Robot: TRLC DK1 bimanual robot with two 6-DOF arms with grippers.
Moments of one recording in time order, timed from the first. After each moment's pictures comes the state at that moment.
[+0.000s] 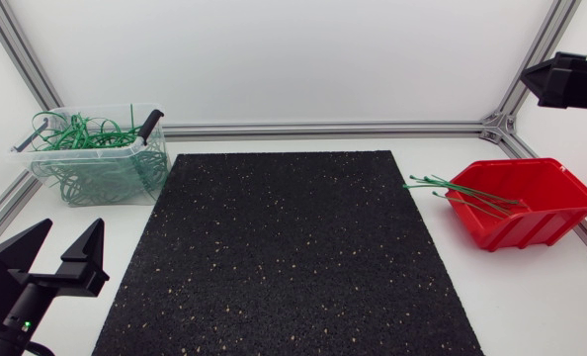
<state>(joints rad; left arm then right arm) -0.03 0.05 0.02 -0.01 0.00 -0.04 -0.16 0.93 1.00 -0.38 -0.17 -0.01</state>
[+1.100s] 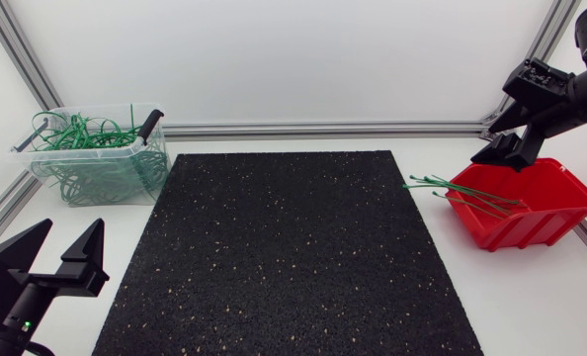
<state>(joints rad) -0.03 0.05 0.02 -0.01 0.00 -0.04 -0.24 1.58 1.39 -0.89 -0.30 -1.07</state>
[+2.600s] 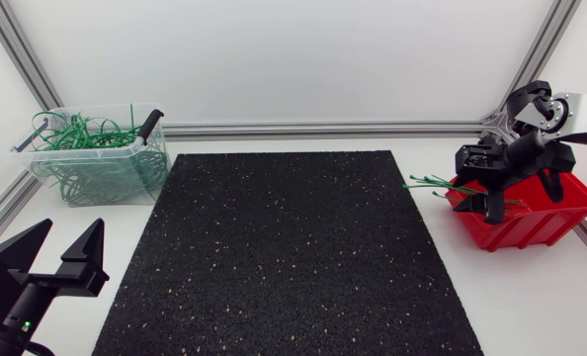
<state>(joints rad) -0.03 0.05 0.02 -0.01 0.00 -0.04 -0.21 1.78 1.18 -0.65 -0.17 -1.49</state>
